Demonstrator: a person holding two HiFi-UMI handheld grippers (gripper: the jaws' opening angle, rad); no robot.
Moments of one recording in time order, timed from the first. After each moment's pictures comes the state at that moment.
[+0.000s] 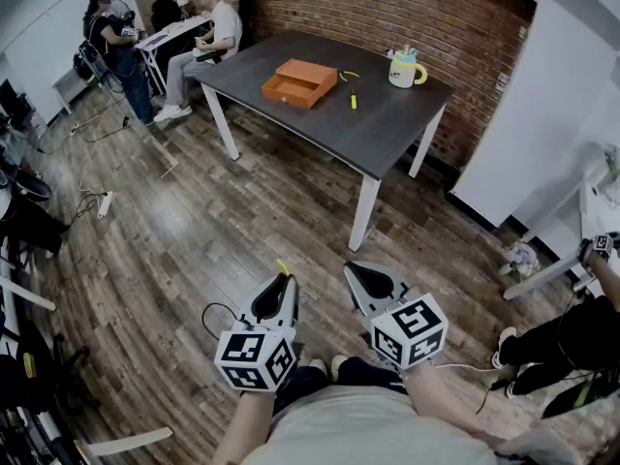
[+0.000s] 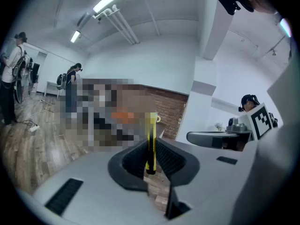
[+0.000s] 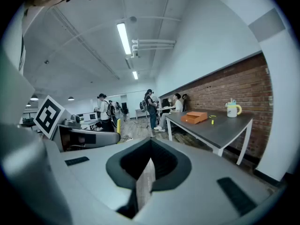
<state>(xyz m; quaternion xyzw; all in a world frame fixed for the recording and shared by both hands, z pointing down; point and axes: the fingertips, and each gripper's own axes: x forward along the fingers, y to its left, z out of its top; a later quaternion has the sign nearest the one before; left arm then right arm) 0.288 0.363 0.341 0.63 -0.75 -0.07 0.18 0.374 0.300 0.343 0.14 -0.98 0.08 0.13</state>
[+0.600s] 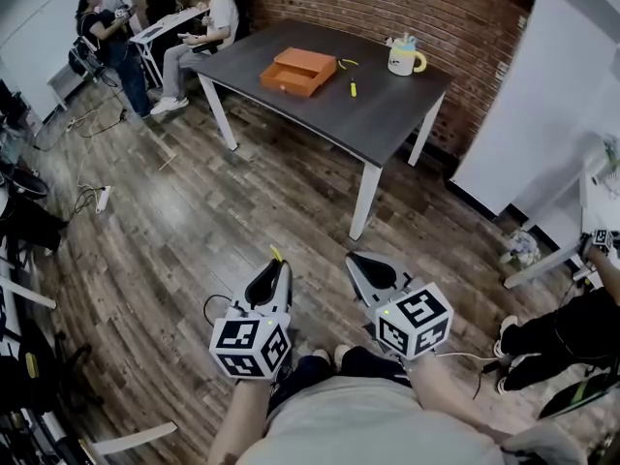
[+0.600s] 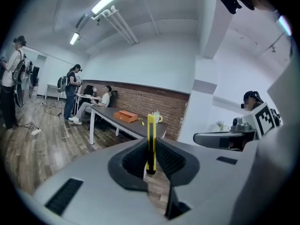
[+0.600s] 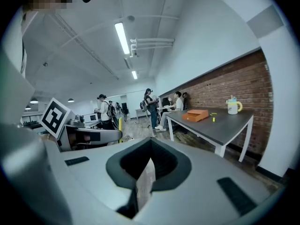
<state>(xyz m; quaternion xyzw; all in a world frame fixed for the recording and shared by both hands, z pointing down) 0.264 0.369 0.341 0.63 -0.76 -0.06 0.17 0.366 0.308 0.348 0.14 -0.98 0.09 0.13</state>
